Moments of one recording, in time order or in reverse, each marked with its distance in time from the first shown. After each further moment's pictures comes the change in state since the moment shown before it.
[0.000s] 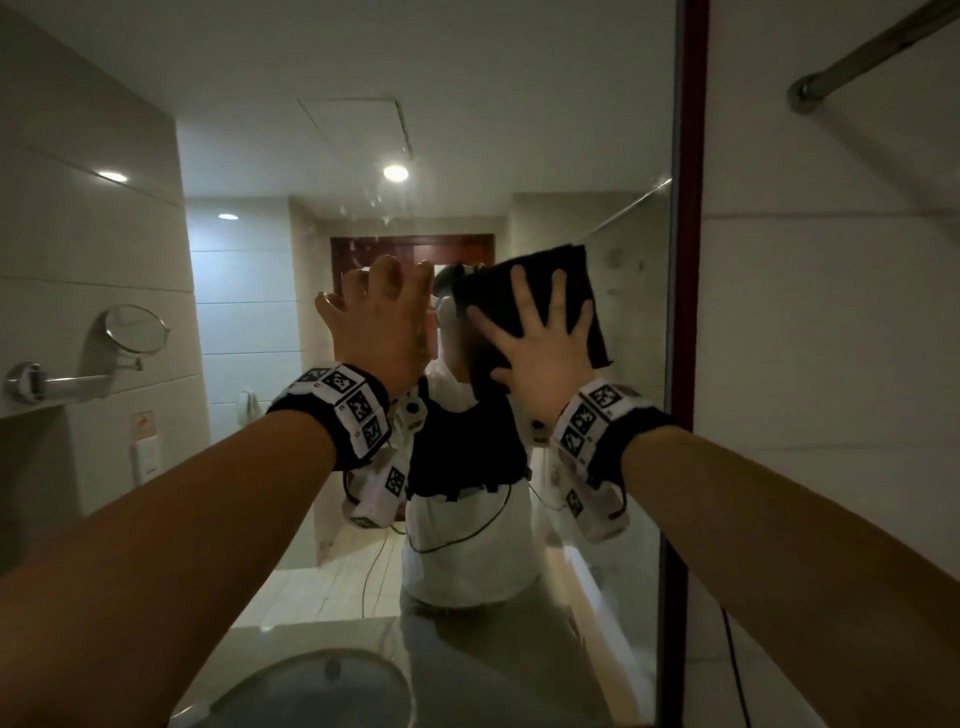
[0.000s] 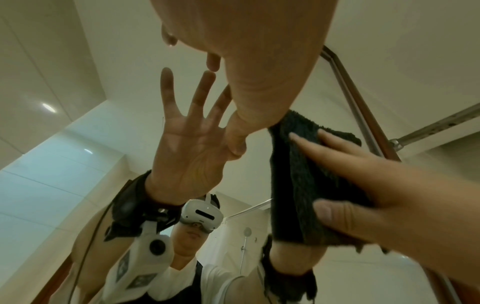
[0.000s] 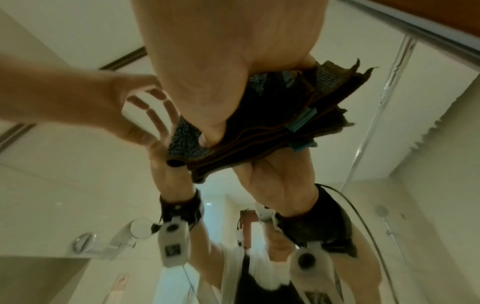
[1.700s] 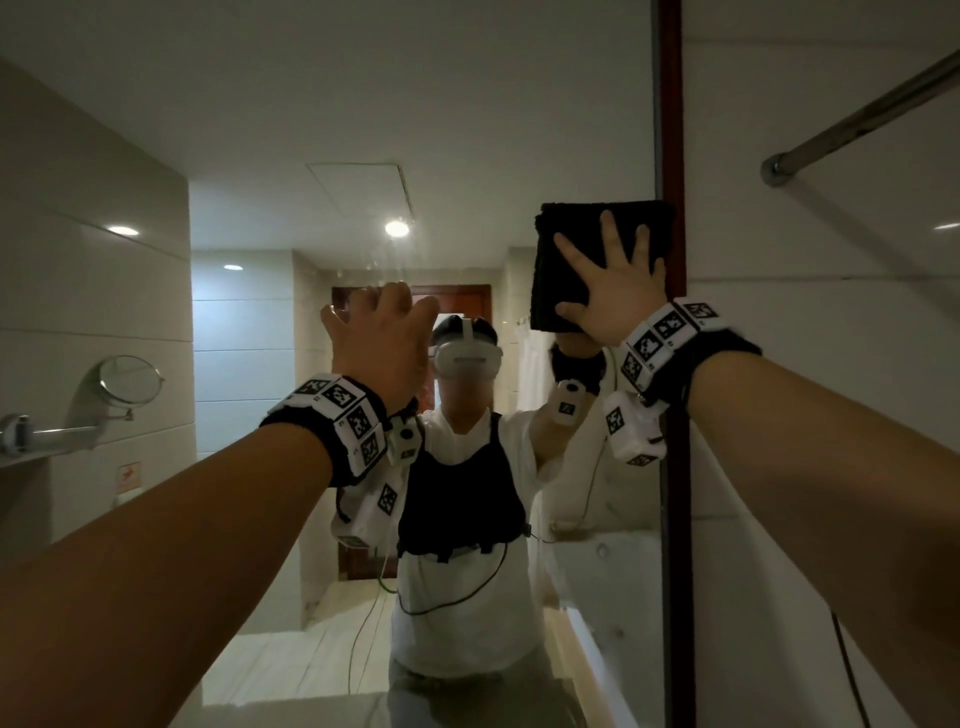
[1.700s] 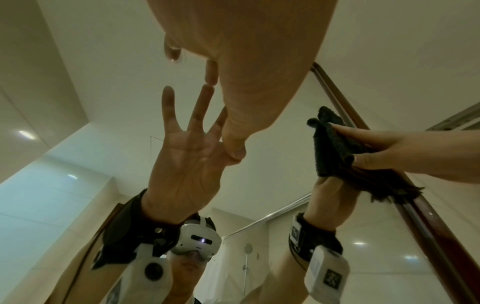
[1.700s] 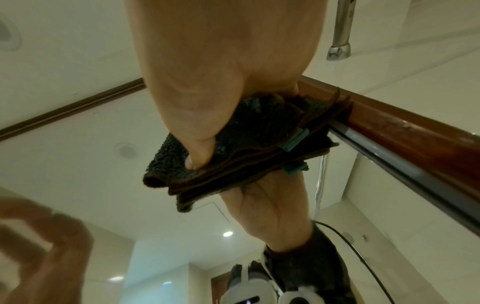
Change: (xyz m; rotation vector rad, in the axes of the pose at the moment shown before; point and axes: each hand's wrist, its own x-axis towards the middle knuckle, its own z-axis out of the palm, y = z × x) left_hand 0.044 0.005 -0.018 0.076 0.017 0.091; right_hand 0.067 0.115 -0.072 0.147 0.145 0.192
